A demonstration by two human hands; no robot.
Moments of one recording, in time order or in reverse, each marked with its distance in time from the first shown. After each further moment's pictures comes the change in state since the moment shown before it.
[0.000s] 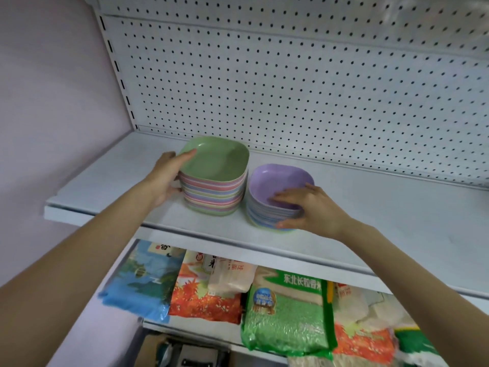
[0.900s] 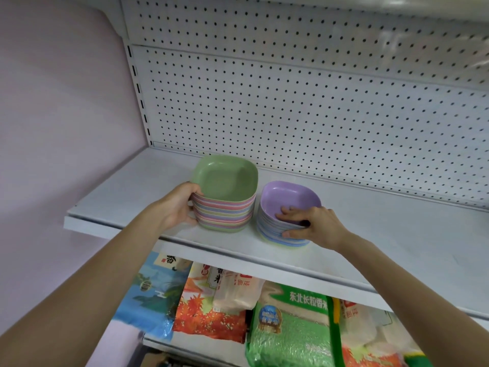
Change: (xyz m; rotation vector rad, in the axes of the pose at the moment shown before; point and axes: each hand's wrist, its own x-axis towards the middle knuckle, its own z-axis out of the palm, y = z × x) left_hand -0.002 -0.020 -0.008 -0.079 -0.170 -0.201; right_hand 0.008 0.001 0.008 0.117 -0.100 0.209
